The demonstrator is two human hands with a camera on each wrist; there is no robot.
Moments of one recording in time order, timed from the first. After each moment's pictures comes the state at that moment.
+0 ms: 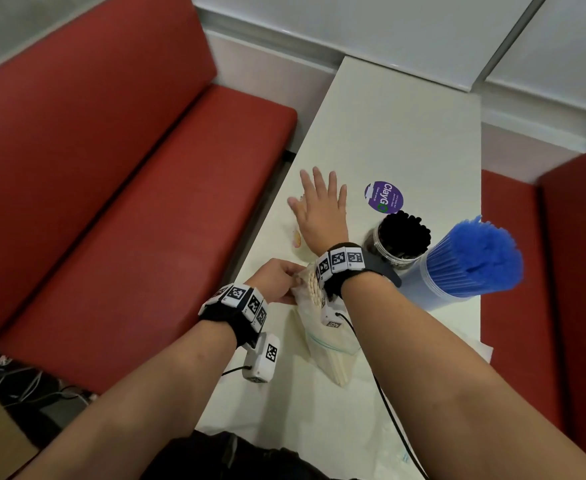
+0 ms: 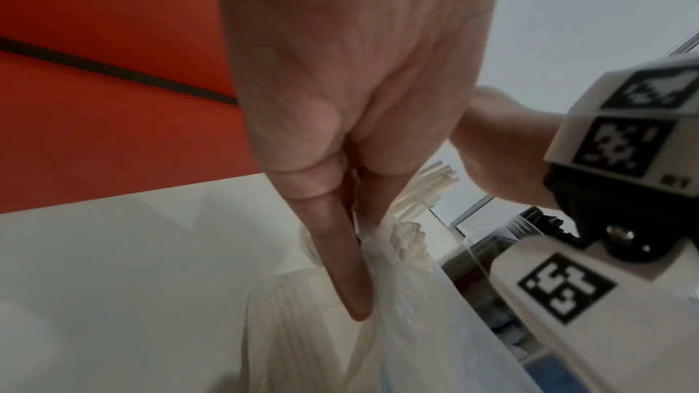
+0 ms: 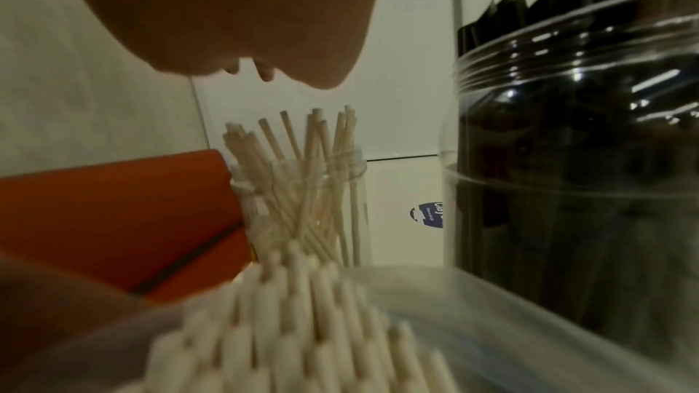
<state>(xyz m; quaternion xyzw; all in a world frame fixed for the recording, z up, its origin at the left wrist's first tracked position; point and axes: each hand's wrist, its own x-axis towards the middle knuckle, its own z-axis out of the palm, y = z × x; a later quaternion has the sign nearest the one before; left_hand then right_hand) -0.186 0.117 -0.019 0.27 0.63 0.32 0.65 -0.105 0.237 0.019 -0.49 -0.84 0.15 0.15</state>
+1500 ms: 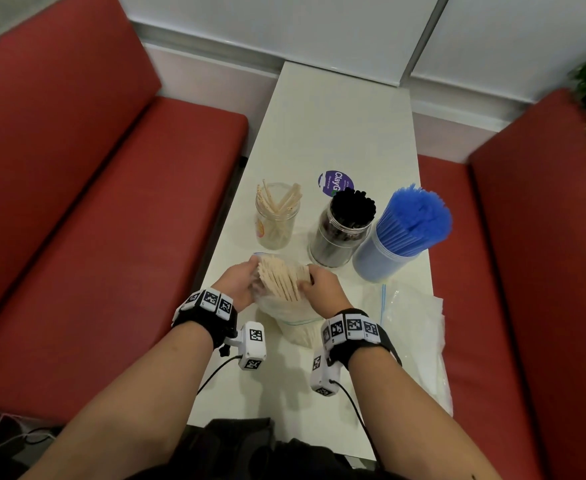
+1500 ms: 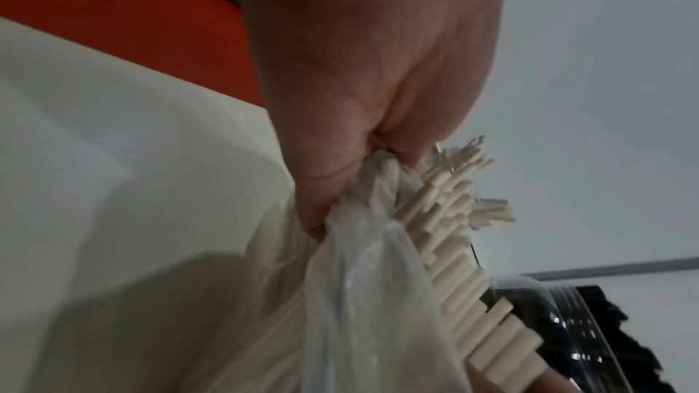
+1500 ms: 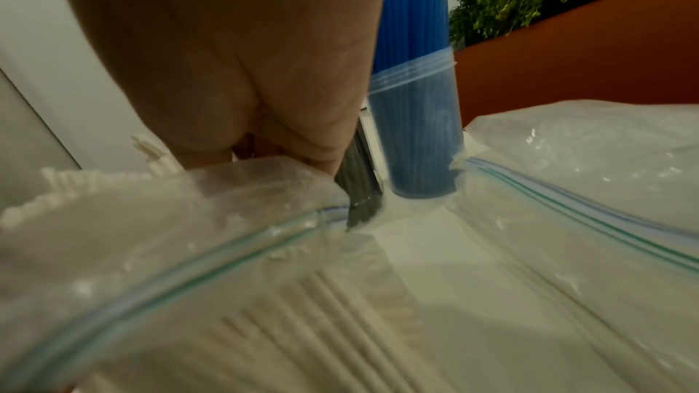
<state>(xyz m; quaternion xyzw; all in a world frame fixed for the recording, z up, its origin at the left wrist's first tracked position) -0.170 0.089 -0.020 0.06 0.57 0.44 0.69 0.010 0.111 -0.010 -0.60 -0.69 0.40 0.08</state>
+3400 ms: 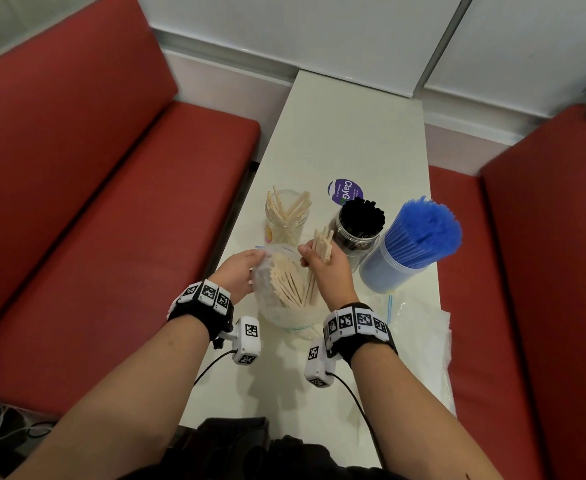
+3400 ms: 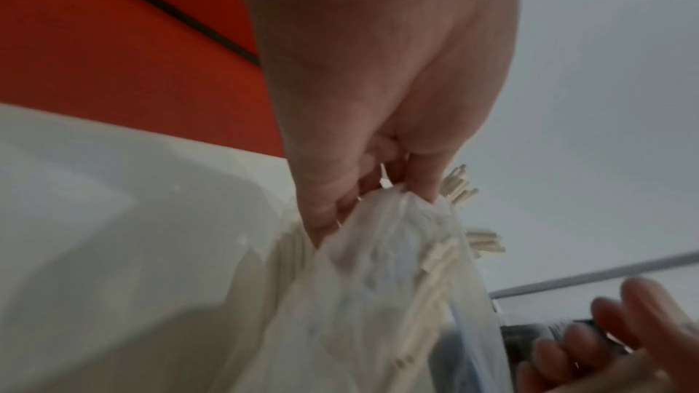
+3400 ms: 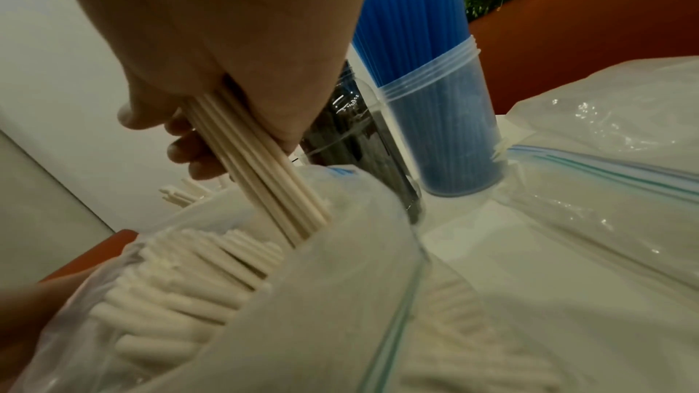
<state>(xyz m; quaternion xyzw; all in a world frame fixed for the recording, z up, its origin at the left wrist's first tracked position) -0.199 0.101 -0.022 0.19 0.58 0.43 0.67 -0.005 0.133 0.004 -0.52 -0.58 0.50 0.38</state>
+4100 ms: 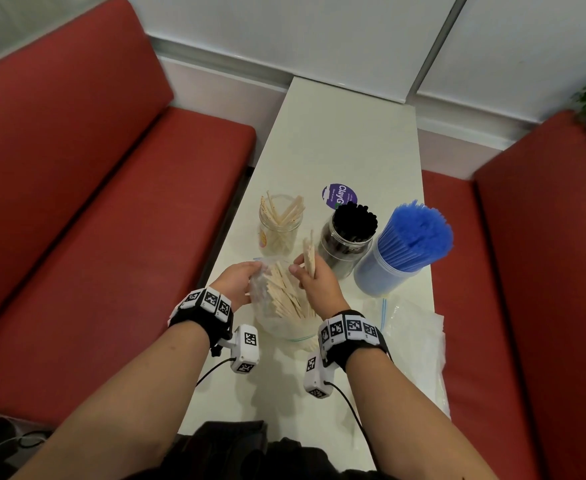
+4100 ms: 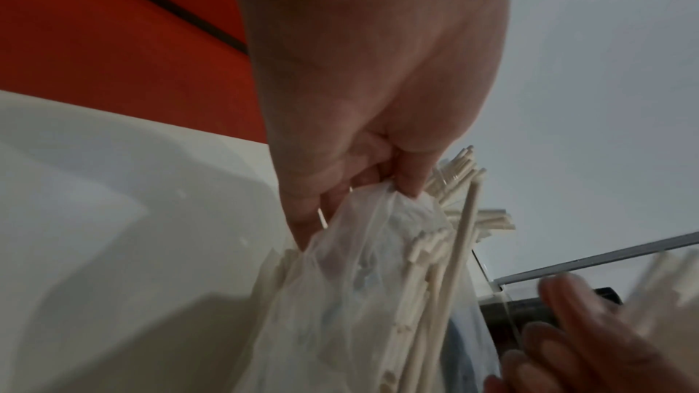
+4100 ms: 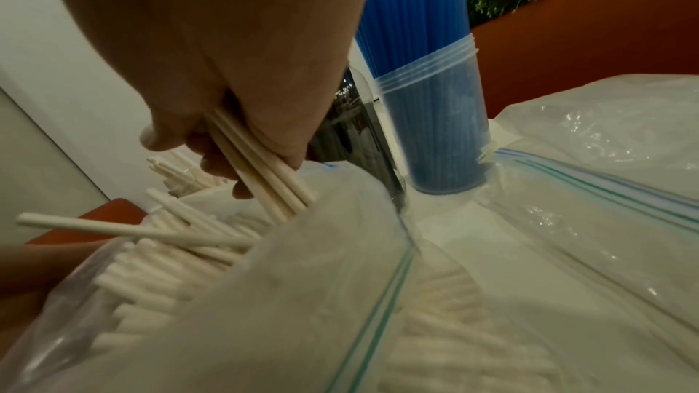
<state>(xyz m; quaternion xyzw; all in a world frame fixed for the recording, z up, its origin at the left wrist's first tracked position) -0.188 0.098 -0.025 0.17 0.61 0.40 0.66 -0.002 0.127 -0.002 -0.54 -0.62 0.49 0.28</state>
